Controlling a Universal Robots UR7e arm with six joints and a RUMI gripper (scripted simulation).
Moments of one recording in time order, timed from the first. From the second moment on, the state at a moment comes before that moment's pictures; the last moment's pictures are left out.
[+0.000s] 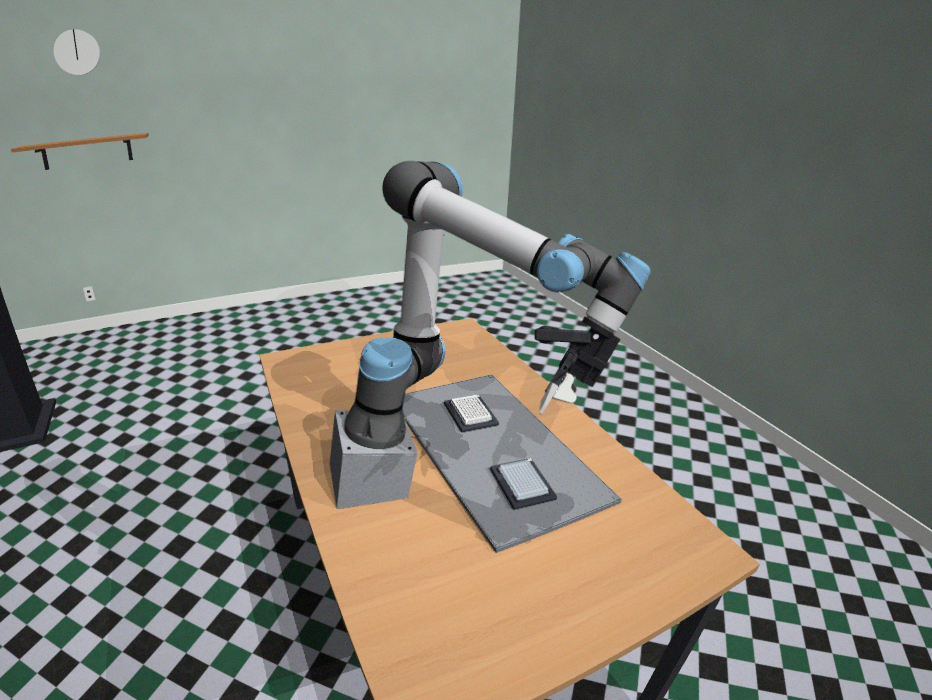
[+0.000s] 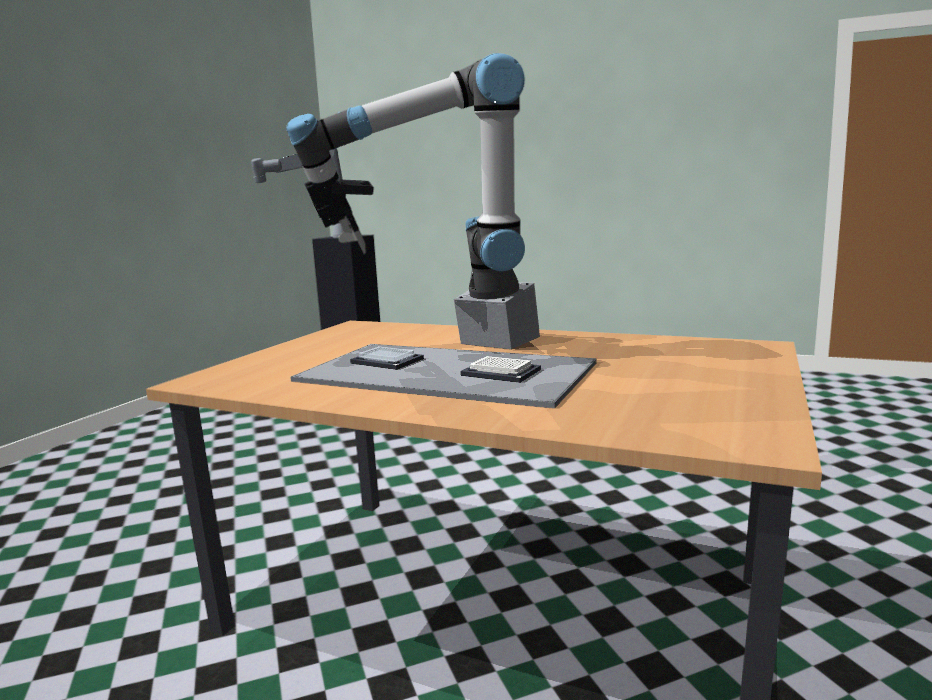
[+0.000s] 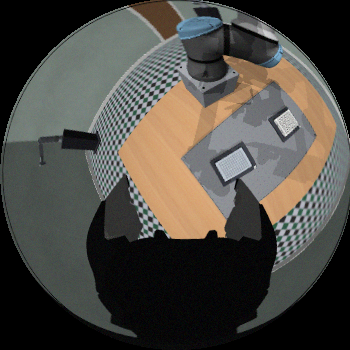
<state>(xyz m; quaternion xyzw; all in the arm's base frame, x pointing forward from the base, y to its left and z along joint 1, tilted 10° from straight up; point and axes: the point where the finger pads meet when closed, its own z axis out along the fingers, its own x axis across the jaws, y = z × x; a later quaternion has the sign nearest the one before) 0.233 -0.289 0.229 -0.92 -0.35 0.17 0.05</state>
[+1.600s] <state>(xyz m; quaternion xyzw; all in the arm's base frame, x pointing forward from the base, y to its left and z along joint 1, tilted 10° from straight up) 0.271 -0.264 0.141 -0.98 -0.18 0.08 0.01</state>
